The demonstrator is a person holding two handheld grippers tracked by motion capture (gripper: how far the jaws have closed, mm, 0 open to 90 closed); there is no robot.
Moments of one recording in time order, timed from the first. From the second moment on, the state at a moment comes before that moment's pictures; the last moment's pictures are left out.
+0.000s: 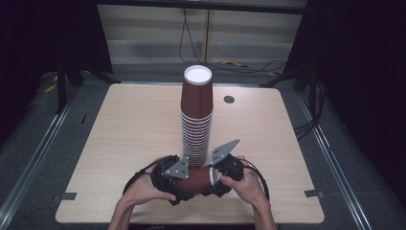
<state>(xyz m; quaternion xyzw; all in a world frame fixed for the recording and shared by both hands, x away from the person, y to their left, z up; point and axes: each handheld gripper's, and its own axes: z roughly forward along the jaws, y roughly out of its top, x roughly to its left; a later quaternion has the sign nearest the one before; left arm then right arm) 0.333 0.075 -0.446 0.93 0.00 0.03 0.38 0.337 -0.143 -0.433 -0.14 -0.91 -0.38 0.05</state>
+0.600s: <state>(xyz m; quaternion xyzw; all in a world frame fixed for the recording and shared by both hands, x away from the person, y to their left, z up) 0.332 0.086 -0.446 0.90 -0.01 0.03 0.43 0.337 -0.146 -0.434 -0.14 -0.91 -0.39 0.06</state>
